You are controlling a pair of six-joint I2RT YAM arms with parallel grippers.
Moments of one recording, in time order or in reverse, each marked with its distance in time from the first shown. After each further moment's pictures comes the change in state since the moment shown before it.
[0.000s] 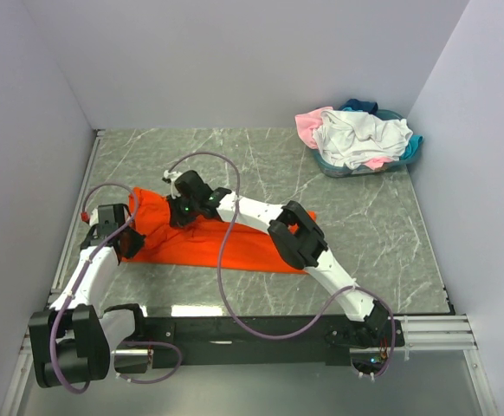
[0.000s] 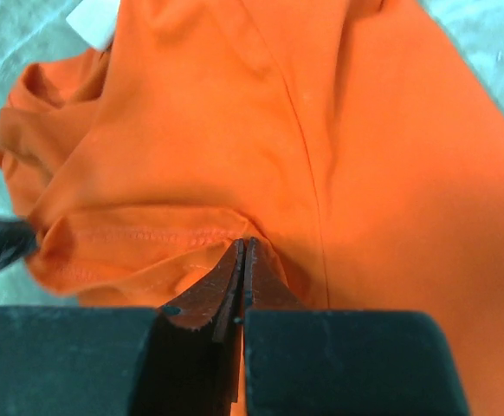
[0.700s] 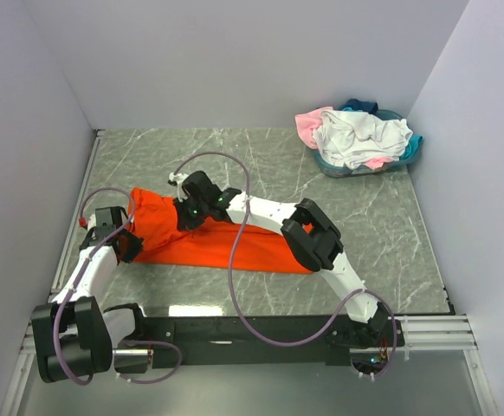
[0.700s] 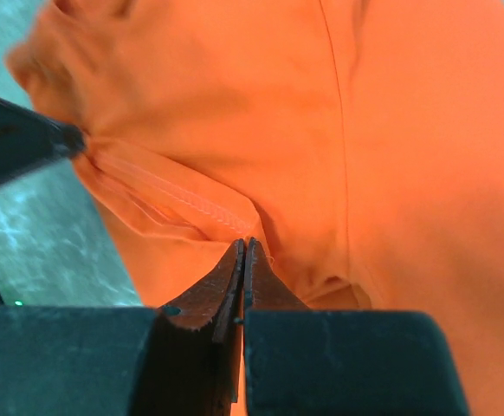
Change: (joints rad) left arm 0.055 0.035 -0.035 0.021 0.020 -0.002; right arm 0.003 -0.206 -0.253 0.027 -0.020 -0.048
